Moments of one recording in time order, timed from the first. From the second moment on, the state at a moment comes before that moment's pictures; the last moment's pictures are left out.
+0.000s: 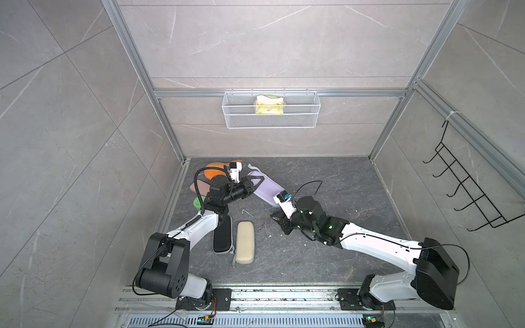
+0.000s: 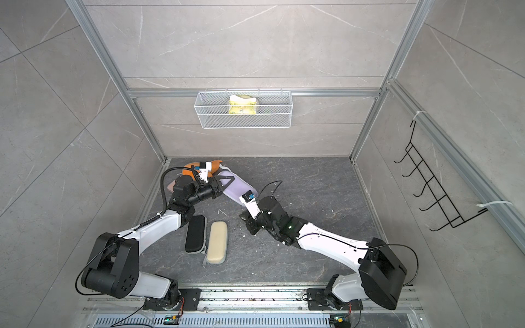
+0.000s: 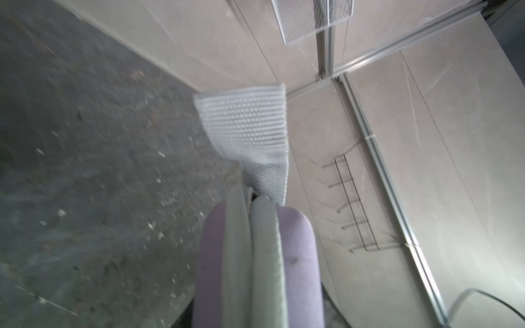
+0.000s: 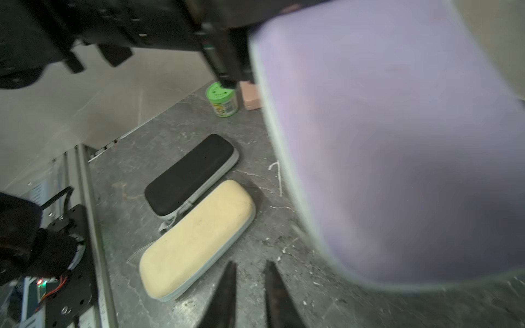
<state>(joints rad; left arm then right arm) -0.29 1.45 0.81 0.54 0.62 -1.02 0.91 1.38 0.89 0.04 -0.15 0.16</state>
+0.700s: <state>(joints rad) -0.26 1.38 0.87 0.50 0.72 -1.03 0.60 1.12 0.72 0.04 -0.36 0.39</state>
